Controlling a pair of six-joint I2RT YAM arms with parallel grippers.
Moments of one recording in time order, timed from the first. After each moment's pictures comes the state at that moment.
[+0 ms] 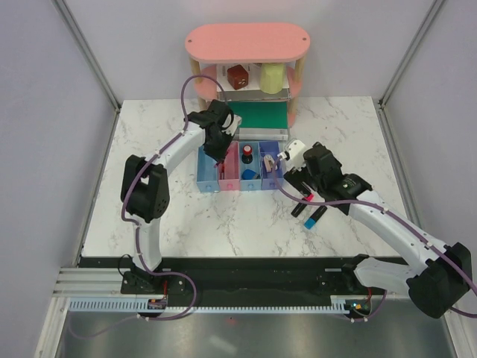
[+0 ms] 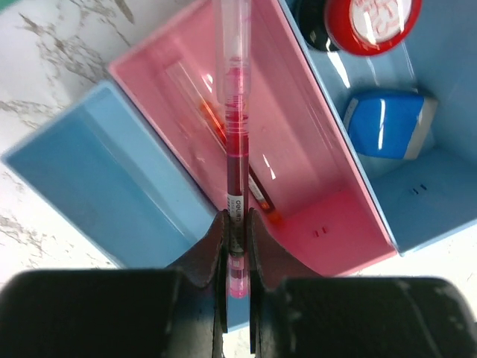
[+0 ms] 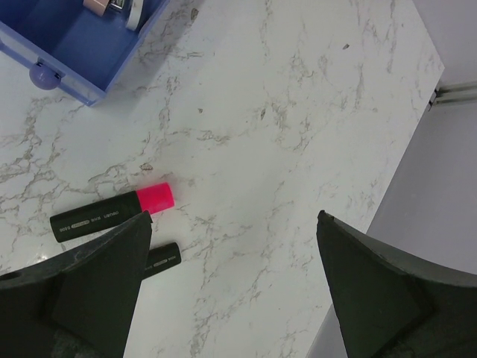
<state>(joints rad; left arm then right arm) -0.46 2.03 1.77 -0.88 0.04 0.04 0.59 1.14 0.93 -0.50 0.36 -0.41</state>
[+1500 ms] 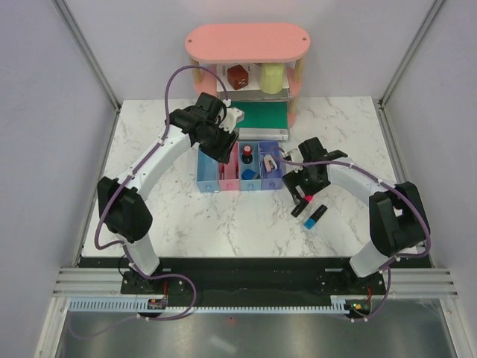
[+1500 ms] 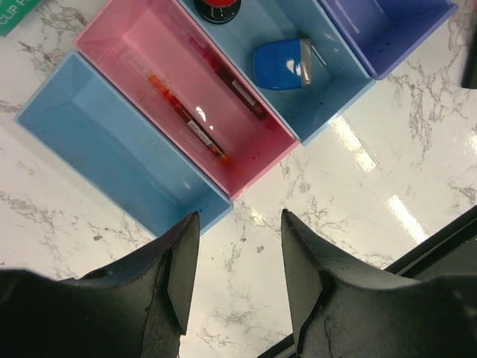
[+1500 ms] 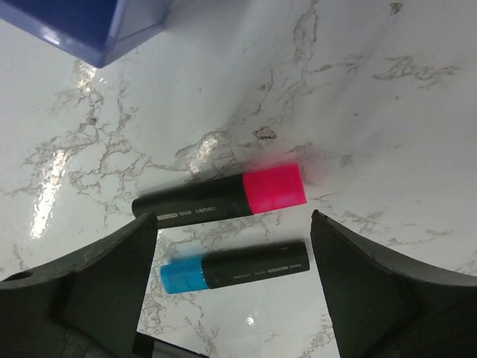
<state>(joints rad) -0.50 1.77 1.73 -0.99 0.17 0.14 0.36 1.61 1.04 -0.68 -0.07 -0.18</state>
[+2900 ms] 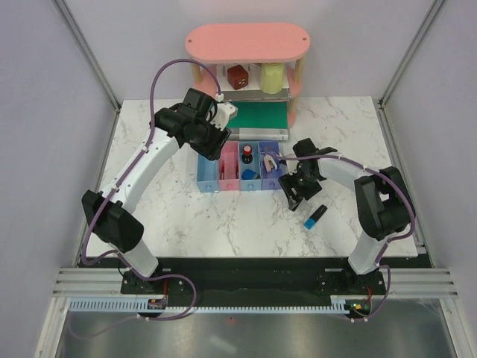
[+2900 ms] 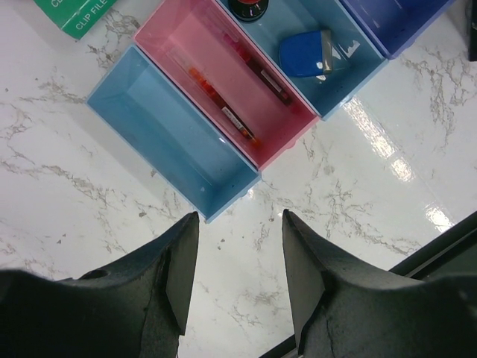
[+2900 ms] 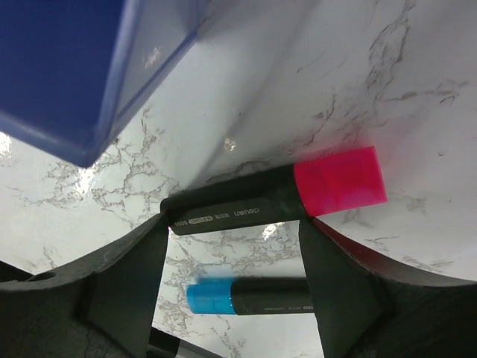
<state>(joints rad) -0.49 1.67 1.75 -1.05 0.10 0.23 0.36 1.76 1.10 -0.72 -0.19 -0.15</state>
